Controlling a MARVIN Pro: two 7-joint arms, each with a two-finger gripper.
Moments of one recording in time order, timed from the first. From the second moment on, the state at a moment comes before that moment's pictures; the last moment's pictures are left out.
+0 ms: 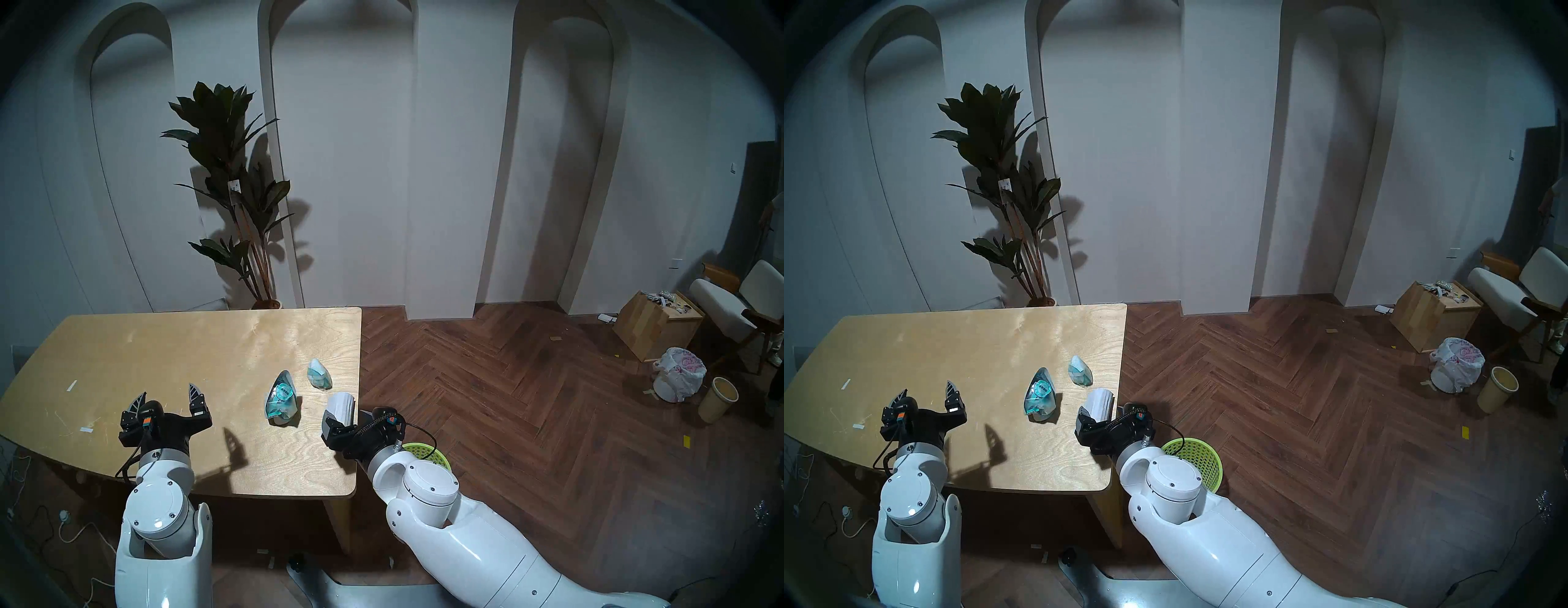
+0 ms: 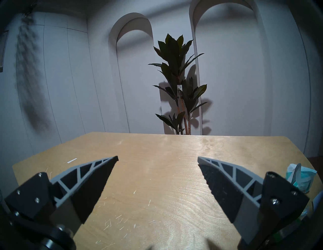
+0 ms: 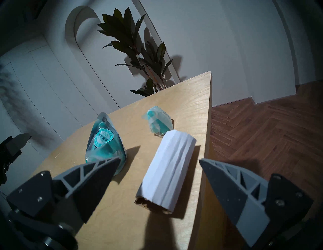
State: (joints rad) left arm 2.04 -1.52 -1.90 -2.00 -0.07 0.06 0.23; right arm -1.51 -1.44 0.81 -1.48 0.68 0.05 -0.20
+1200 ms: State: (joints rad) left arm 2.08 -1.53 -1.91 -2.00 -0.11 0.05 0.26; right arm -1.37 -1.49 0.69 -1.25 0.69 -0.11 -0.23
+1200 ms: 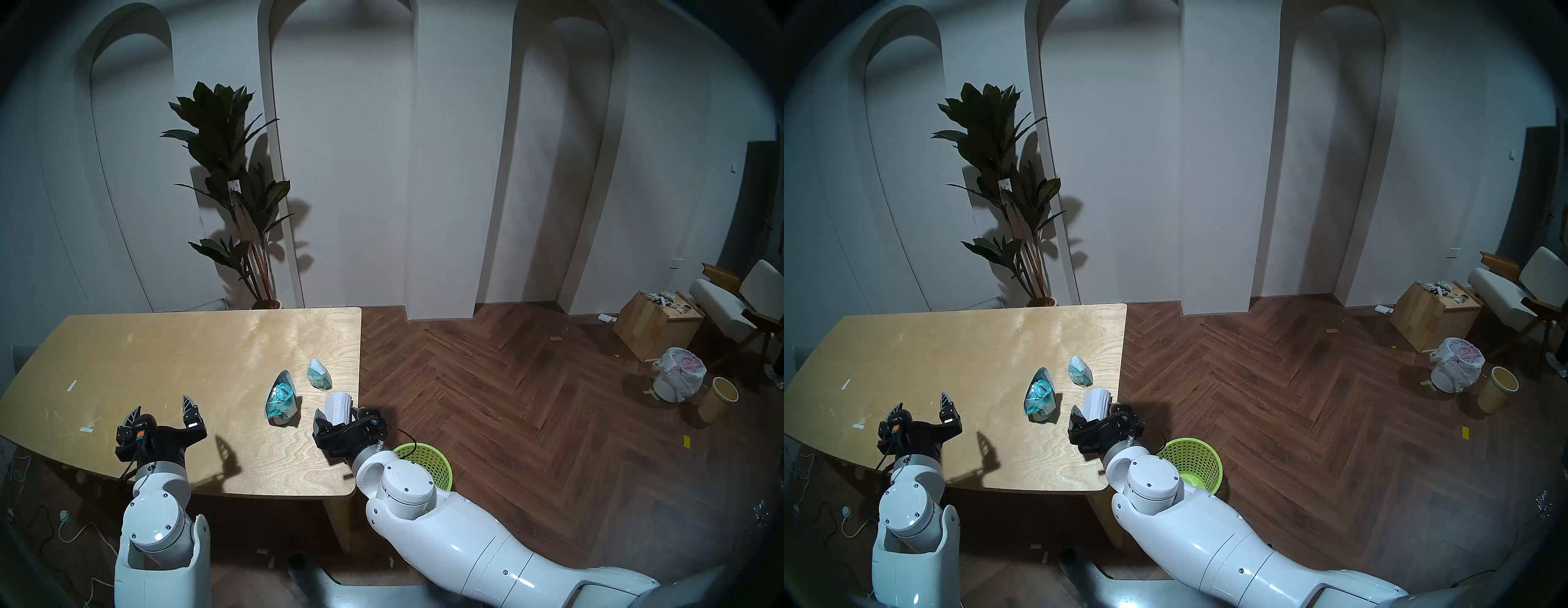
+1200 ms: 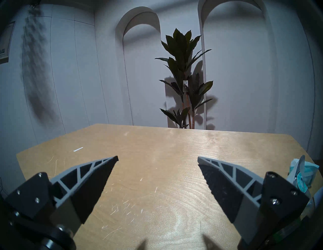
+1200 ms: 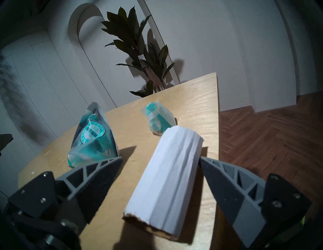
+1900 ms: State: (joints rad) left arm 2.05 -1.52 -1.89 -1.96 -0.12 0.04 0.24; right arm -1.36 -1.46 0.72 -1.34 0.68 -0.23 -0.27
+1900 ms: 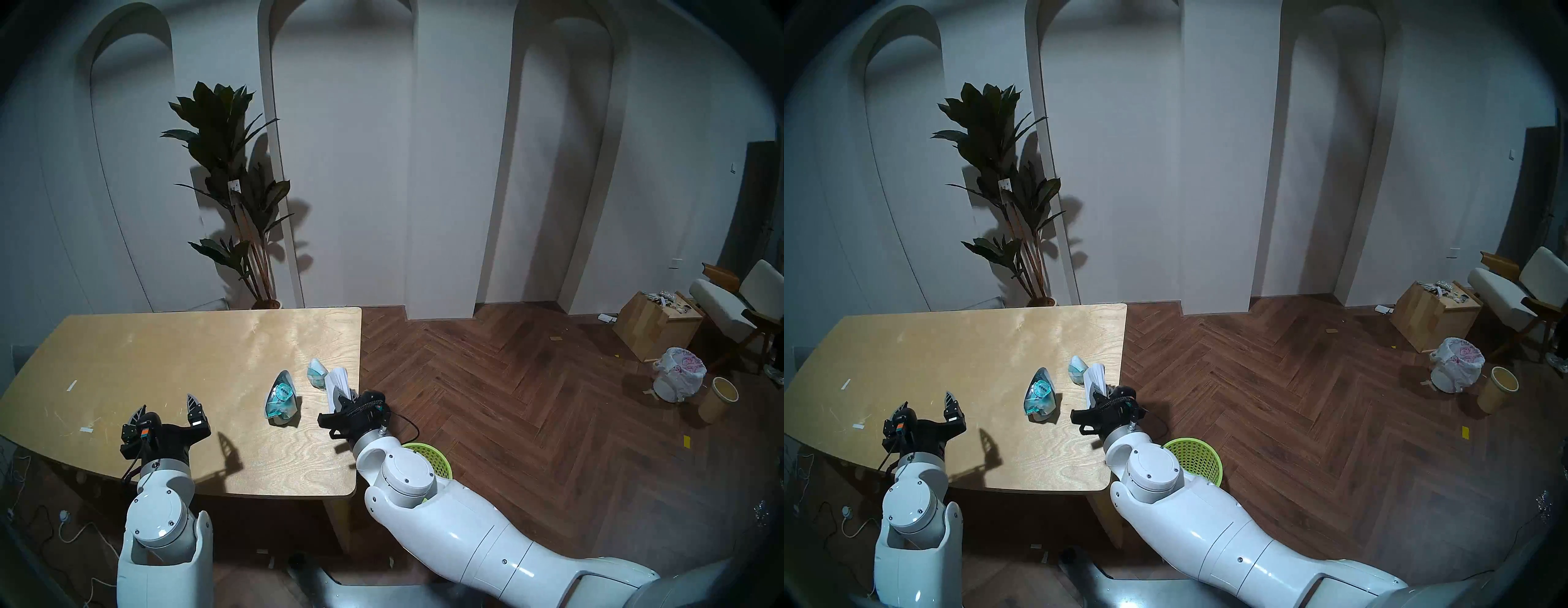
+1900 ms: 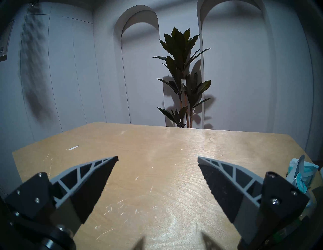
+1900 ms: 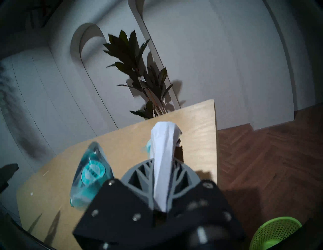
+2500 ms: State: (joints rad) left arm 1.96 -1.48 -1.93 -1.86 -0.10 0.04 0.27; right arm -1.35 -1.38 0.81 -1.21 0.64 -0.32 -0.33
